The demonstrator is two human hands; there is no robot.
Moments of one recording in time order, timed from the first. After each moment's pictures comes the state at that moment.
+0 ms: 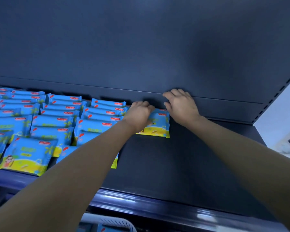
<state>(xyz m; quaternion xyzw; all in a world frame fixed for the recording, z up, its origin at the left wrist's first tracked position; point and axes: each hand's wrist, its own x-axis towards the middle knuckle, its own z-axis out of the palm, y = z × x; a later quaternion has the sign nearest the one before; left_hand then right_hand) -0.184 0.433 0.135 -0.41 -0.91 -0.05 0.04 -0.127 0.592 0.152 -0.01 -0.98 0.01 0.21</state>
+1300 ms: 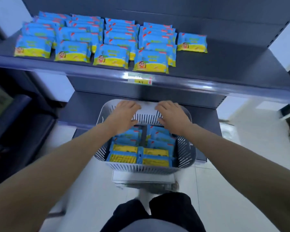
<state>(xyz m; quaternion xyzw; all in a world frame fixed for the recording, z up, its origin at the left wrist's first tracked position) 0.032 0.073 0.034 -0.45 -0.89 -0.10 -0.03 0.115 0.272 0.030 0.06 -1.00 0.03 0.04</state>
